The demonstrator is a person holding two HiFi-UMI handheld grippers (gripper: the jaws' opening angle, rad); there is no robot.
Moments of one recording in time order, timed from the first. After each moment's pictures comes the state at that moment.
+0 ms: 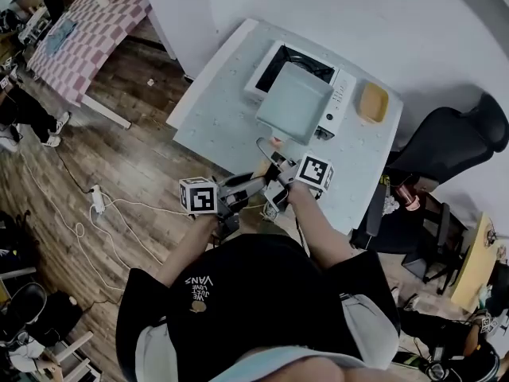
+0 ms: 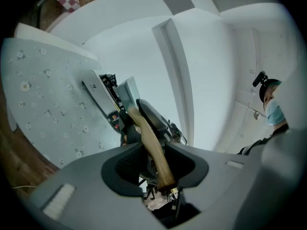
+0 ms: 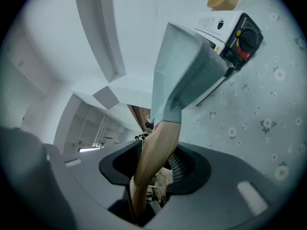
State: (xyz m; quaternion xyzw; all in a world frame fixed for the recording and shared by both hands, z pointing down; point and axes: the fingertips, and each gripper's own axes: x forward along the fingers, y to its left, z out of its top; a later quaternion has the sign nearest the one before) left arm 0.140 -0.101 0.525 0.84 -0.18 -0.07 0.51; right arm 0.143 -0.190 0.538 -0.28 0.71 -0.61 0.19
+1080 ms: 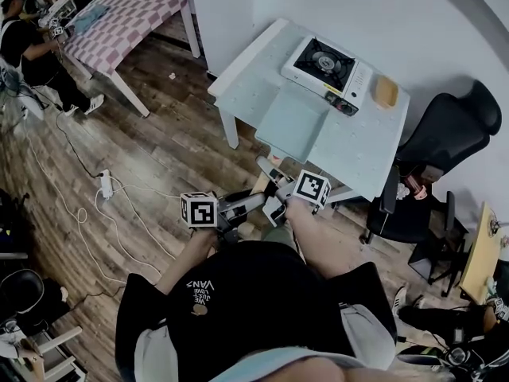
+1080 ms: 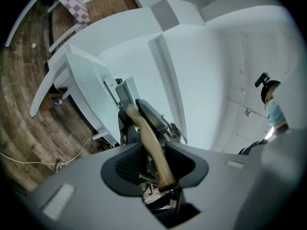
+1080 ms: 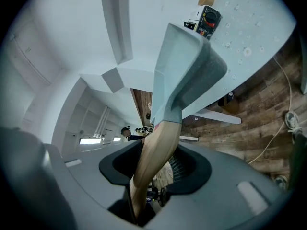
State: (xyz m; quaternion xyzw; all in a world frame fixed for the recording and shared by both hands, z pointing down) left arm 0.025 0.096 0.535 0.83 -0.19 -0.09 0.51; right arm 0.024 0.006 0.548 -0.27 0.72 -0.61 0.18
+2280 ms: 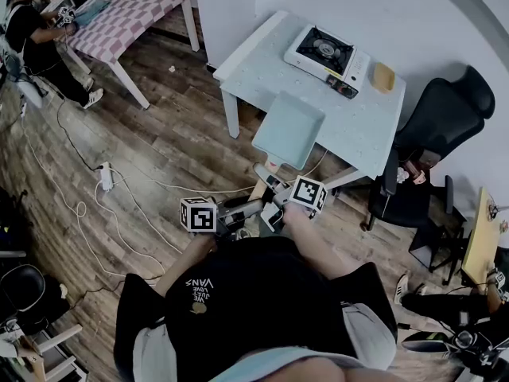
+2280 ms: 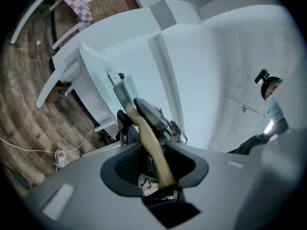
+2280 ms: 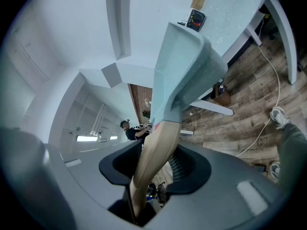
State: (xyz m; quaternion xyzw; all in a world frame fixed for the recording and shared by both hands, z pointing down) left arm -0.003 0.184 0.551 0.83 -0.18 -0.07 0.52; right arm -0.003 0.094 0.571 -0.29 0.71 -0.62 0.16
